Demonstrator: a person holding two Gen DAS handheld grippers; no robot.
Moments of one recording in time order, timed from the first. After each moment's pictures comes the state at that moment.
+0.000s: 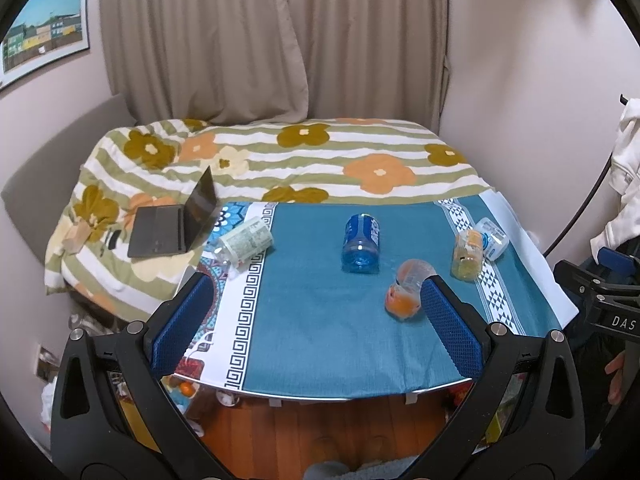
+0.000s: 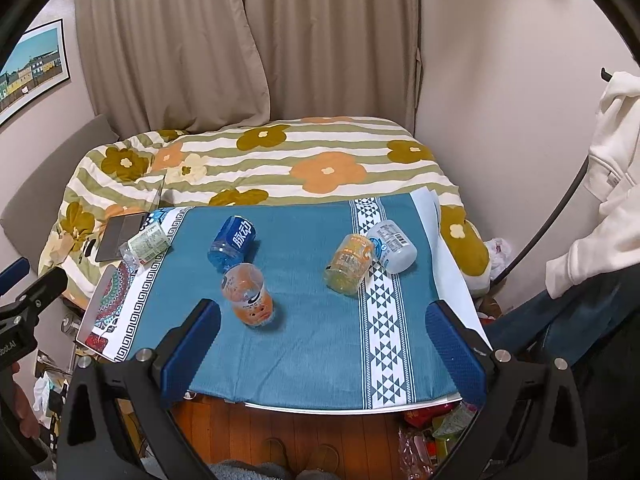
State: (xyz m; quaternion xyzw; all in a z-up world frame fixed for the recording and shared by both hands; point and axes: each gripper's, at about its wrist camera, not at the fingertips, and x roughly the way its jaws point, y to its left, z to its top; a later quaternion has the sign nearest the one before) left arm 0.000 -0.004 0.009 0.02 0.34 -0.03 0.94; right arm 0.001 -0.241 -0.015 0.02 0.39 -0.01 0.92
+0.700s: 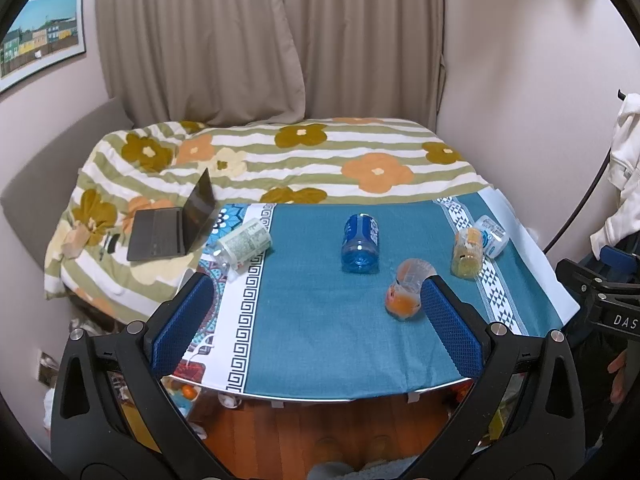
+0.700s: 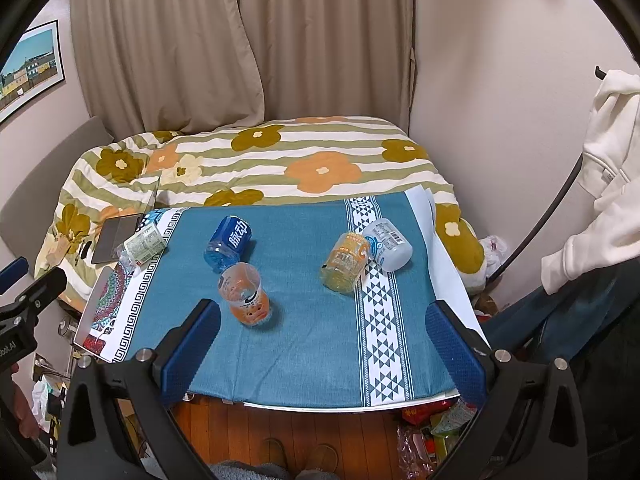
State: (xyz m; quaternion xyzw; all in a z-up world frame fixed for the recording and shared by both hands) left arm 0.001 -0.006 0.008 0.02 0.34 -0.03 0.94; right arm 0.000 -0.241 -0.016 0.02 0.39 -0.02 0.92
